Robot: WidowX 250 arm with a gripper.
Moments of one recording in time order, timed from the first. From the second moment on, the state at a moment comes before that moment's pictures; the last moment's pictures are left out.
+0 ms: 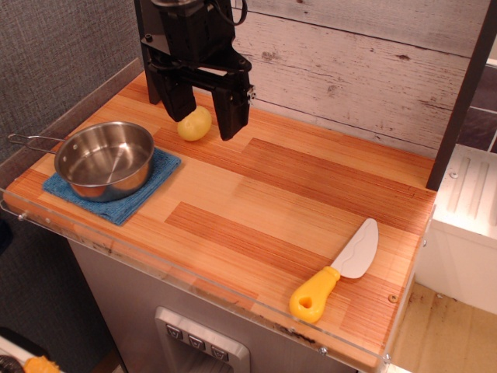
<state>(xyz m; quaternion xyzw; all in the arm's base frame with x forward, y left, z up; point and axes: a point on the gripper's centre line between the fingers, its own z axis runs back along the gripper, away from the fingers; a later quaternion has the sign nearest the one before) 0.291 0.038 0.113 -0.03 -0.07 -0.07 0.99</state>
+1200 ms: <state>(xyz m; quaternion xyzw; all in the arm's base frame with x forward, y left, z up) 0.243 -0.090 0.053 -0.06 -0.02 -0.11 0.99</state>
